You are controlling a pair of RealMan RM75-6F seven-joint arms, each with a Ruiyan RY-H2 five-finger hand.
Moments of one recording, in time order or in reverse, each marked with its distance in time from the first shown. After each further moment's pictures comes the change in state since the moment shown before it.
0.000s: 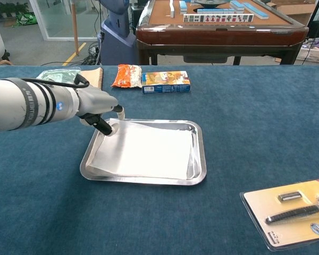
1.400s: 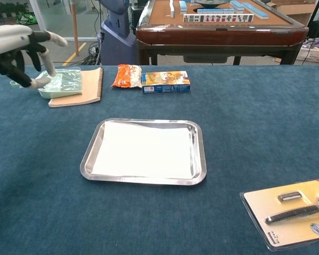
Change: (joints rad) left arm 0.466 0.242 -0.004 -0.176 0.680 0.367 -0.591; right arm 0.030 0.016 0.005 -0.027 -0.018 -0.029 -0.050
